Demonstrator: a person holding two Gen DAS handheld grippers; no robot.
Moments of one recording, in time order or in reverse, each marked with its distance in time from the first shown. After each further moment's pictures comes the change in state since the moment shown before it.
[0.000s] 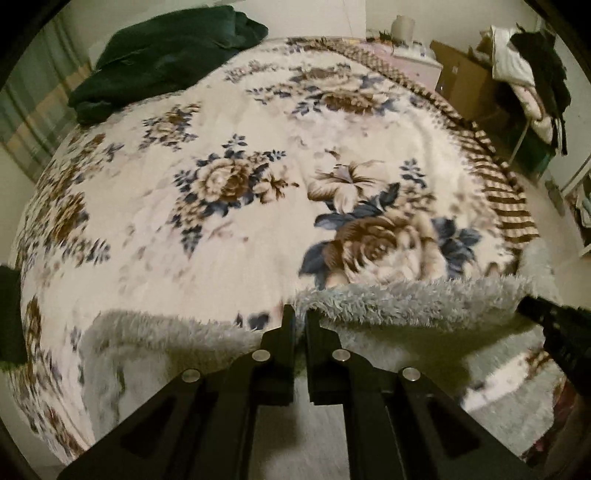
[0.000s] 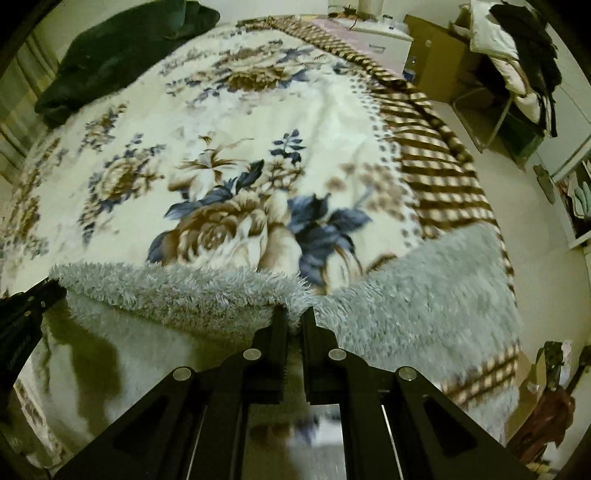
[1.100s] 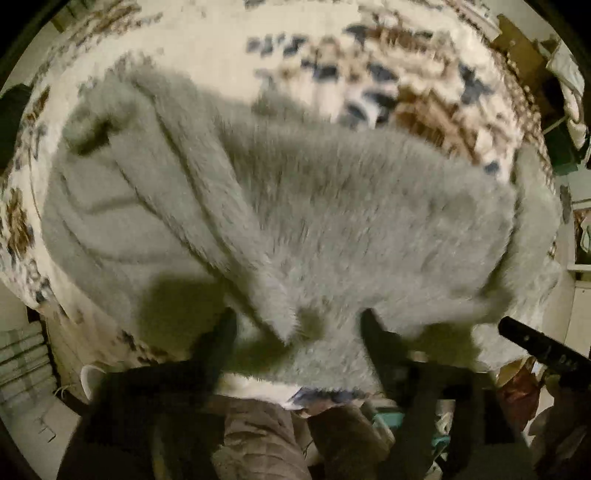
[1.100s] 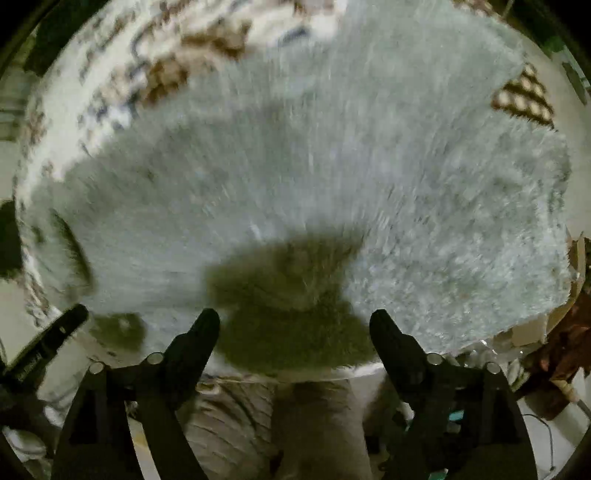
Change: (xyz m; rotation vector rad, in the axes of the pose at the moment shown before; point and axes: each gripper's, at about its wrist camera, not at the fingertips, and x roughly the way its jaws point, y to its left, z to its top) left arm -0.002 0.001 -0.220 -0.264 0.379 -0.045; right arm 0.003 -0.086 -0.244 0.107 0.431 0.166
